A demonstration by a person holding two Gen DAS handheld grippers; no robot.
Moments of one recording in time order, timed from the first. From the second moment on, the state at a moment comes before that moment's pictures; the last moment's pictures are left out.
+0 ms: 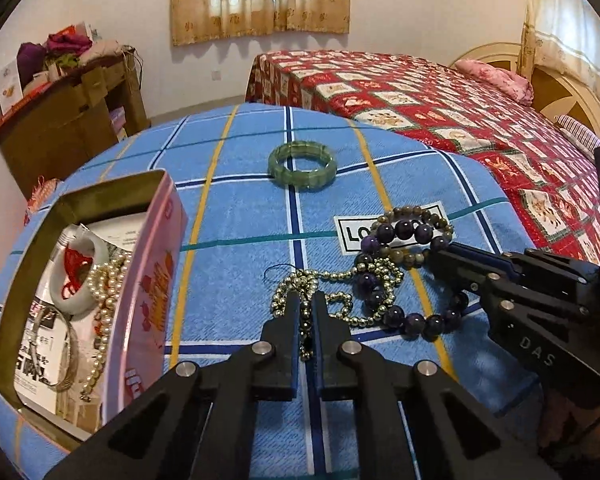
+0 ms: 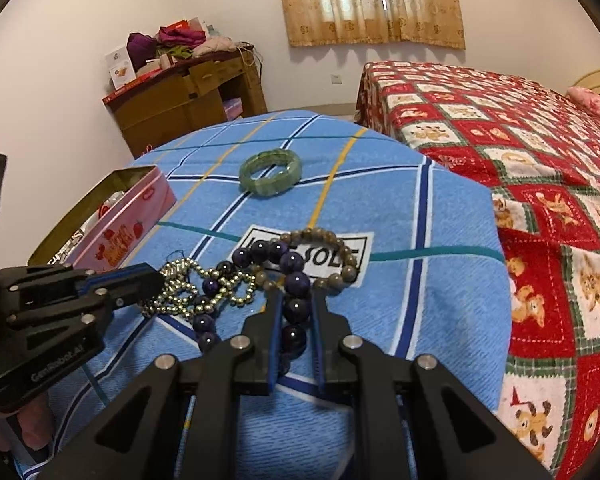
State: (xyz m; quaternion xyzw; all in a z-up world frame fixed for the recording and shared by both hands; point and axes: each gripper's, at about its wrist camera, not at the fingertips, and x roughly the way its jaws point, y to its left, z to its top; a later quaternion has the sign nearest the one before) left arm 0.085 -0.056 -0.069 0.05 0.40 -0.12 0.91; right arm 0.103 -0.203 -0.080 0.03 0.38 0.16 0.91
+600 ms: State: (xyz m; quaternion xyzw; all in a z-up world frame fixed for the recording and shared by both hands) left arm 0.052 -0.020 0.008 0.00 0.32 -0.12 0.94; right arm 0.092 -0.192 -0.054 0.03 0.35 0.19 0.92
